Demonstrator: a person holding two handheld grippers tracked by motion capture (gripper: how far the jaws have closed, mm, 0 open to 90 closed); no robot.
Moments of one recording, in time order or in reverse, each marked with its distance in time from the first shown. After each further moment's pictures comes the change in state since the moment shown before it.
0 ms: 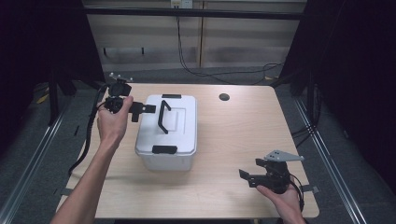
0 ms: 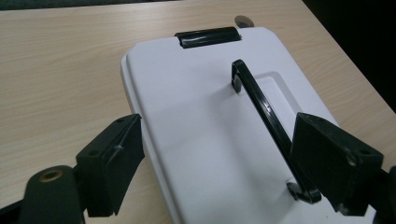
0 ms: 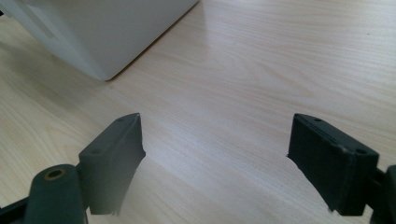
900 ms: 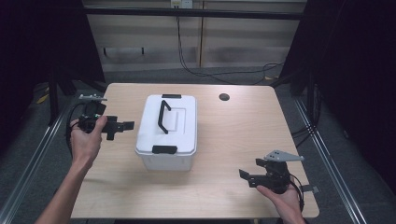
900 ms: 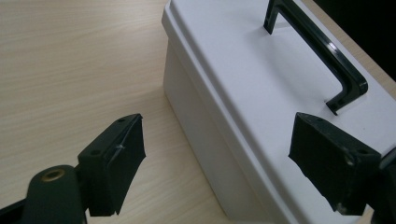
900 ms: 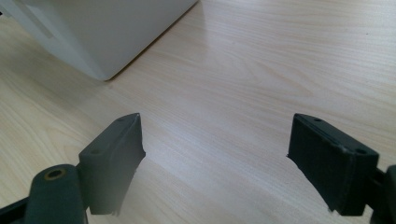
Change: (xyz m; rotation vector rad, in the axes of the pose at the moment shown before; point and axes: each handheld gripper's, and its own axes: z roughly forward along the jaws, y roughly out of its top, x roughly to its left) left arm 0.045 -0.062 -0.031 -0.043 -0.027 0.029; right arm 0.000 0.000 0.000 -0.001 -0.004 0.001
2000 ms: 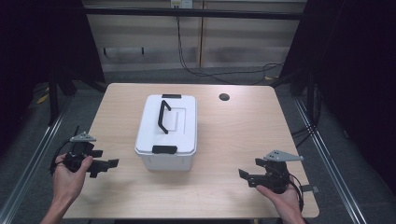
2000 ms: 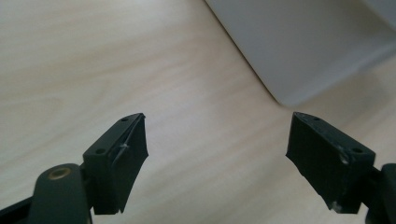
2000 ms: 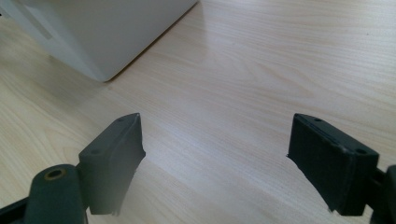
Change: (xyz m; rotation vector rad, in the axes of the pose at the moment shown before) left arm 0.026 -0.104 -0.005 0.143 0.050 0.094; right arm 0.000 0.000 0.001 -0.002 -0.001 0.004
